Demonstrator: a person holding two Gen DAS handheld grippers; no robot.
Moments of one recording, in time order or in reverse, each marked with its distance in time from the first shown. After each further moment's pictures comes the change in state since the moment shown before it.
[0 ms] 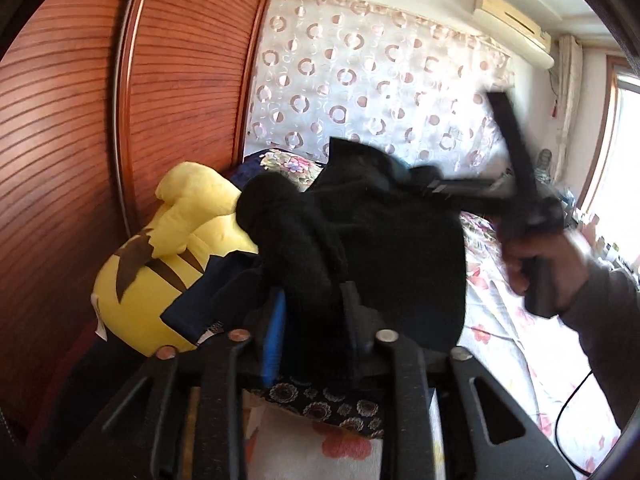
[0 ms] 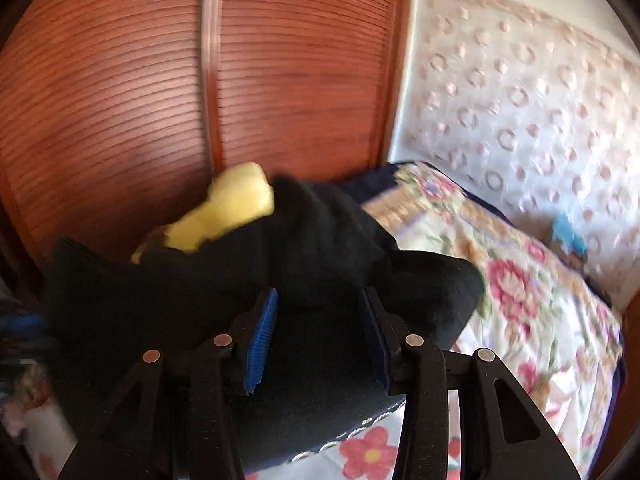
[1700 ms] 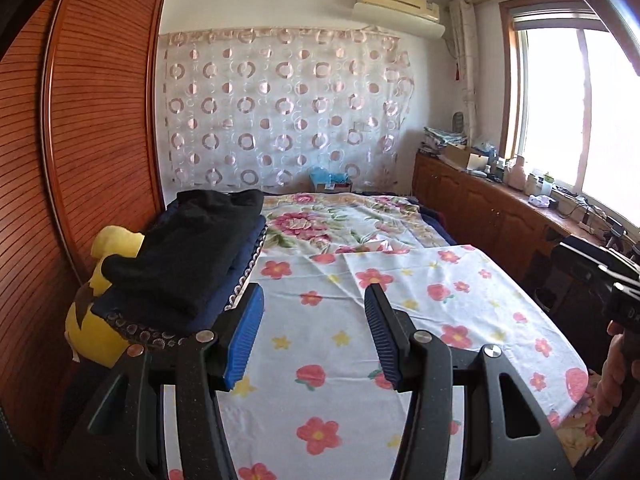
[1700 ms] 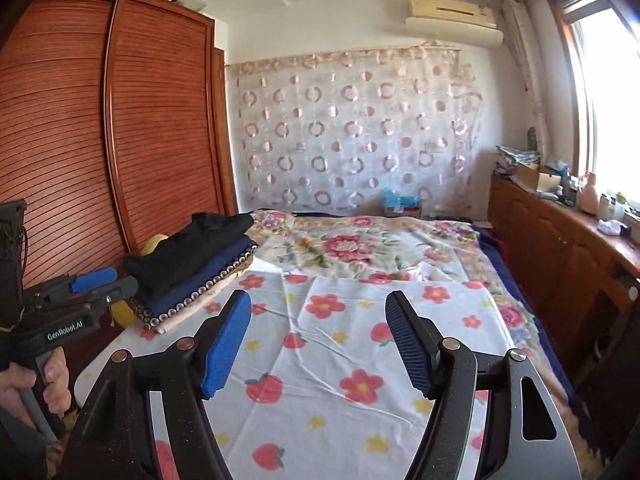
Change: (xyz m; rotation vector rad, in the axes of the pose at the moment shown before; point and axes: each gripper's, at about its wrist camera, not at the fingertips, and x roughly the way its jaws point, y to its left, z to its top) left arm -0.133 -0.175 -0.043 0.258 -0.071 -0.182; right arm -0.411 0.182 -0.255 0.402 -0.300 -0.472
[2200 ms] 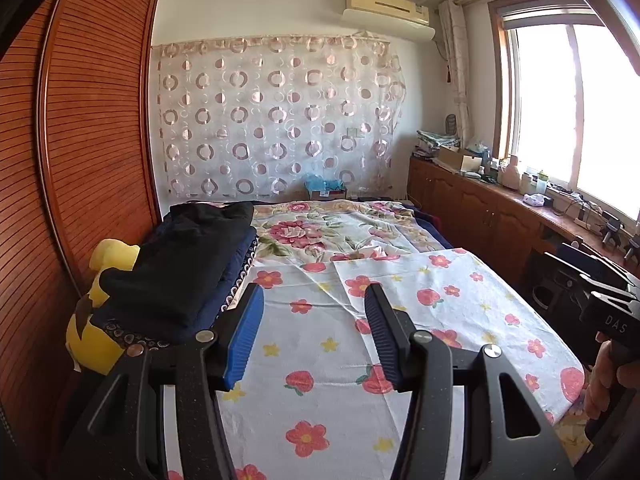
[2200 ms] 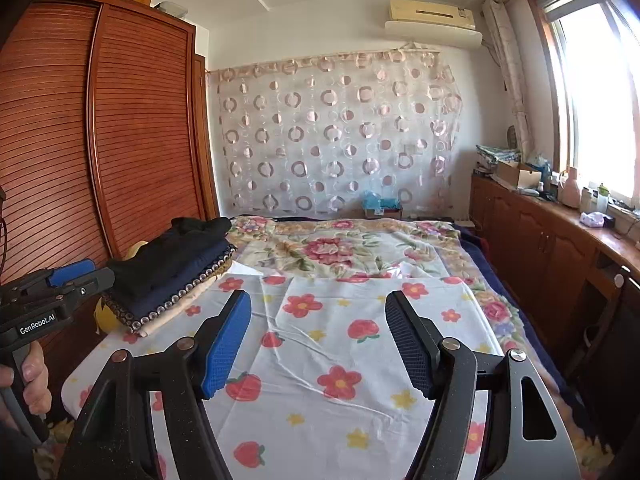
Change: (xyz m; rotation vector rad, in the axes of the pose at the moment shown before) left arm -0.004 -0.016 0.006 0.028 -0.024 0.003; right arm 0.003 0.013 -0.013 0.029 -0.013 -0.057
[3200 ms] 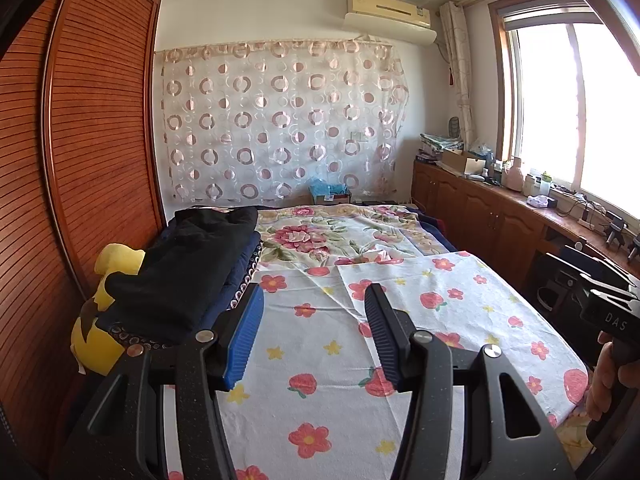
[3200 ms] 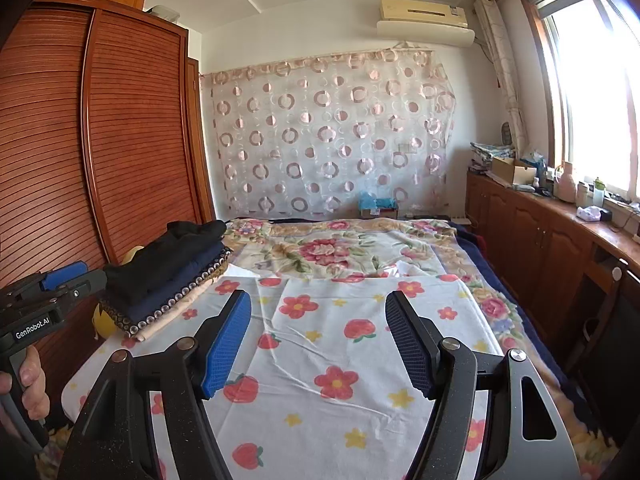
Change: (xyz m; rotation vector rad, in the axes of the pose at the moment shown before) left arm -0.003 0.000 -0.002 0.004 -0.008 0.008; right arm 0.004 -0.020 0.000 0.014 -0.004 -0.002
